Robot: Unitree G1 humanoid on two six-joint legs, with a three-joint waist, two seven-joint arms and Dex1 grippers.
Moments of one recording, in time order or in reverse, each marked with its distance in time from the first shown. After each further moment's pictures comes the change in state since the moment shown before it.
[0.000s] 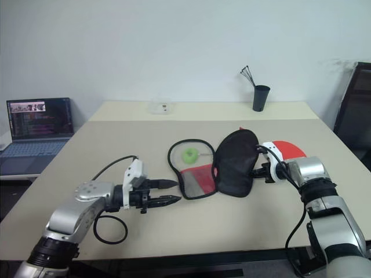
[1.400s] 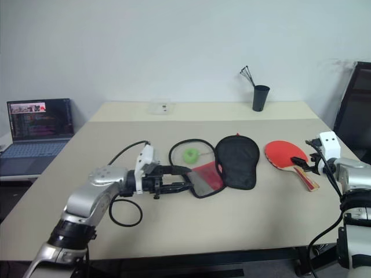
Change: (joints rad) left arm -0.202 -0.091 -0.057 0.090 0.026 -0.030 -0.031; right arm 0.159 -0.189 -0.349 0.068 -0.089 -0.319 -0.198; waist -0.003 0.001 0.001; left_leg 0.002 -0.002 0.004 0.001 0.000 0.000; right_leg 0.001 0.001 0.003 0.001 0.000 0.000
